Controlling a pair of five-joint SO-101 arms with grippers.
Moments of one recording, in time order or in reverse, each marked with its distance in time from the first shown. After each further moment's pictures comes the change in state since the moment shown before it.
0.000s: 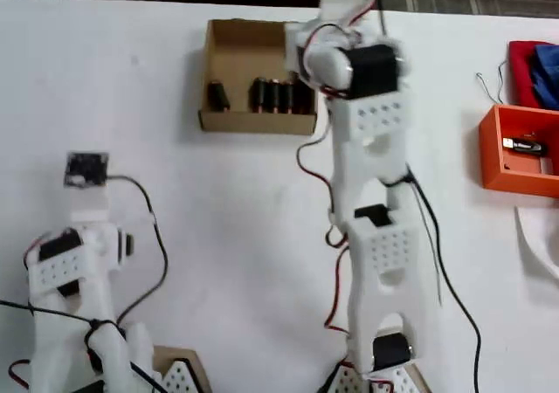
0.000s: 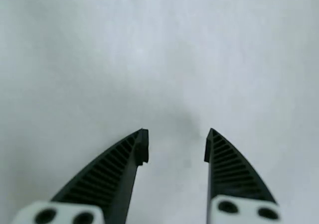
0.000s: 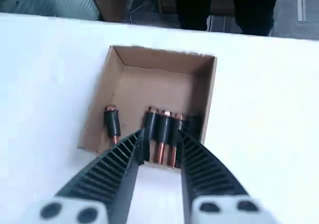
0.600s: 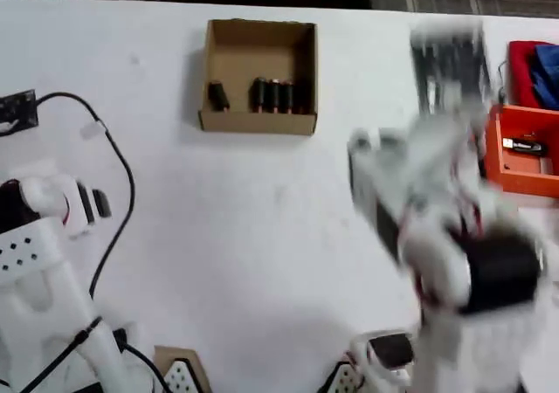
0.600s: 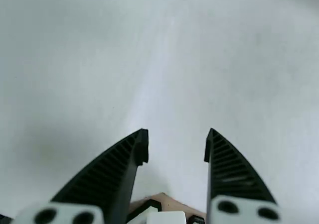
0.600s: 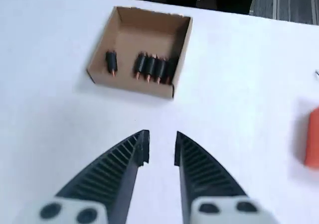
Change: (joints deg) left arm 1.1 0.0 -45.7 50.5 17.7; right arm 3.7 -82.6 87.0 0.1 7.1
